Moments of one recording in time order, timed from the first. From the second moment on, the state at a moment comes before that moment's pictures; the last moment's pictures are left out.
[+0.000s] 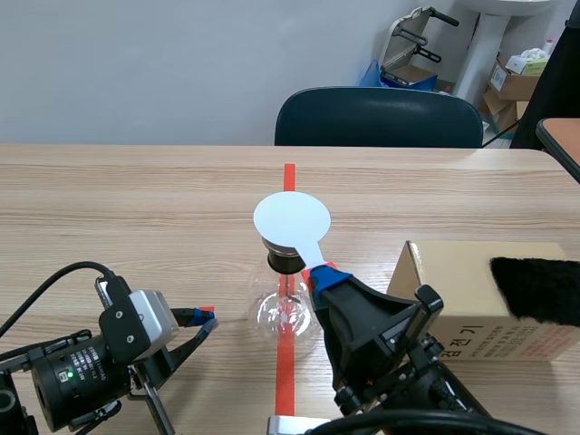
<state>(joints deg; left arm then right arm) 8.0 -30.0 30.7 69.0 11.5 -10.9 -33.3 -31.7 13.5 -18.8 90.4 -87.1 -38.3 17.0</state>
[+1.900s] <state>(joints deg) 8.0 -30.0 30.7 69.0 11.5 -10.9 -33.3 -31.7 13.5 -18.8 90.4 -86.9 -38.3 -14.5</state>
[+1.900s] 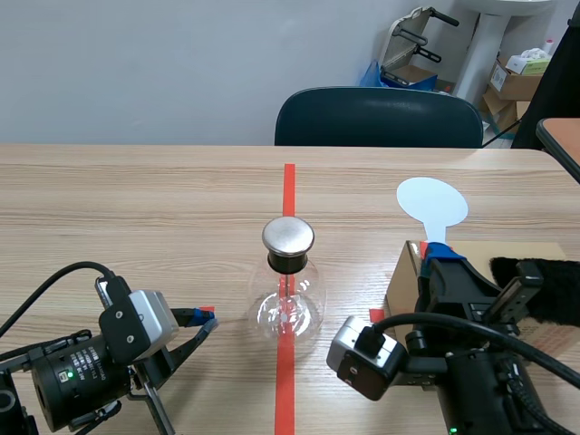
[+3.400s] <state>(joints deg) 9.5 -31.0 30.8 69.0 11.1 -10.9 -39.1 -31.7 13.5 -18.8 90.4 -86.9 -38.3 -14.5</state>
